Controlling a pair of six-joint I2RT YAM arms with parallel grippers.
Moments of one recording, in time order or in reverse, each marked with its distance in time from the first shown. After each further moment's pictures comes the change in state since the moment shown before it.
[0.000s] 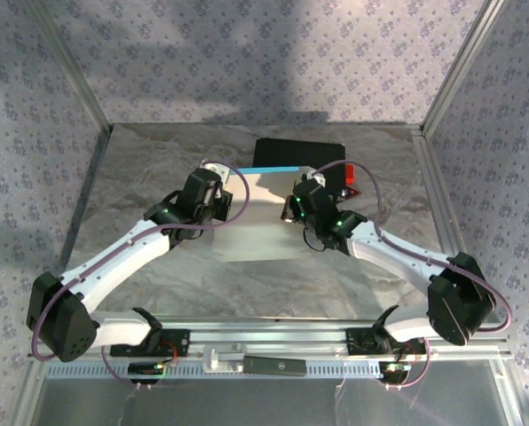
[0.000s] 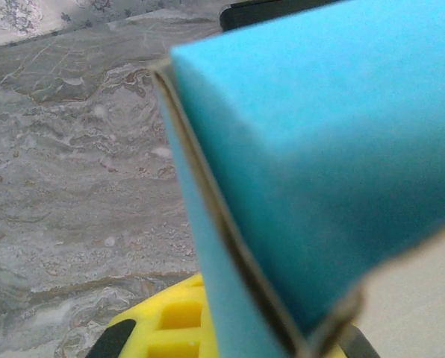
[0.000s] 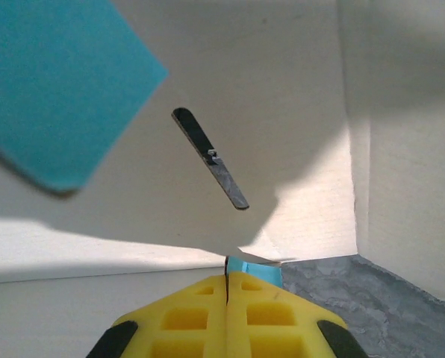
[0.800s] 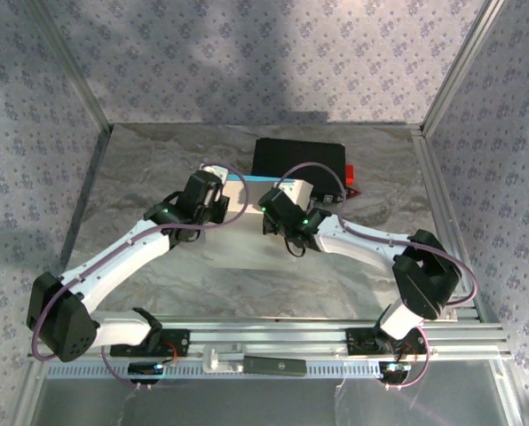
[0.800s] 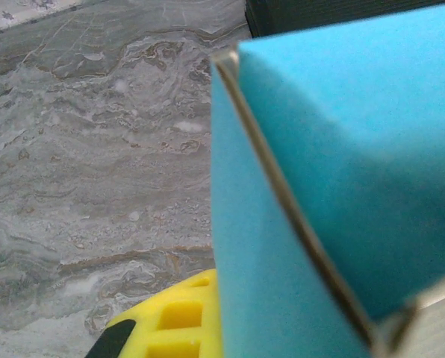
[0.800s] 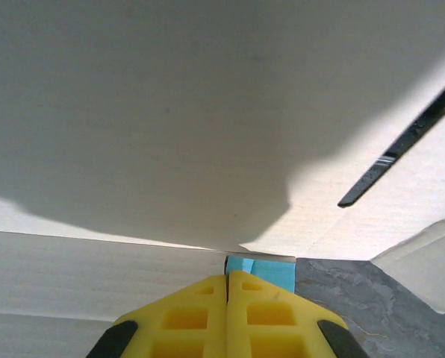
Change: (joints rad) left arm 0.001 0.000 0.000 -0.069 -0.045 0.011; right arm 0.146 0.222 0.158 -0.165 0.125 -0.105
